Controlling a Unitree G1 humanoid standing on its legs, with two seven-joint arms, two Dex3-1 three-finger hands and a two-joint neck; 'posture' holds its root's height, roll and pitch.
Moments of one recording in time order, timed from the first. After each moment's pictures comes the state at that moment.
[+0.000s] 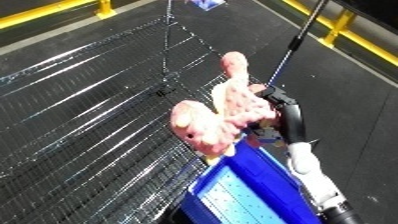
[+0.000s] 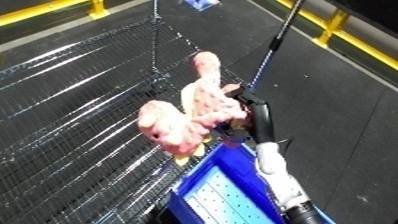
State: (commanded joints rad) left arm 0.15 0.34 -0.14 0.15 -0.48 -0.11 0.20; right arm 0.05 -0.62 -0.56 0.18 0.23 -0.18 -0.42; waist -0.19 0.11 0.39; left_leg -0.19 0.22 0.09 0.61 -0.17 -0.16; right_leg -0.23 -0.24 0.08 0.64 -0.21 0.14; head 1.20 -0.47
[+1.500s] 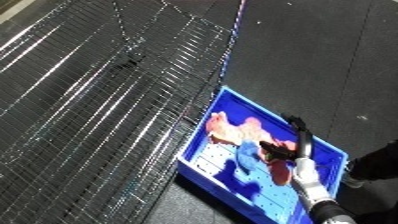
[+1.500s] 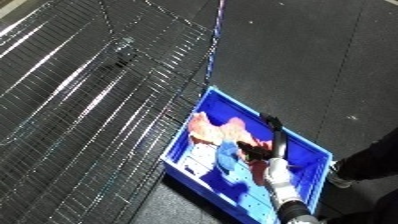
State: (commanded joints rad) left arm 0.12 0.37 -0.18 0.19 -0.45 -0.15 0.18; right arm 0.09 -0.54 -0.66 0.64 0.45 -0.24 -0.44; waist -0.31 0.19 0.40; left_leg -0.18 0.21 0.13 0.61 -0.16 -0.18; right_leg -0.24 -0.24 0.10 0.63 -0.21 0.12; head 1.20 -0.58
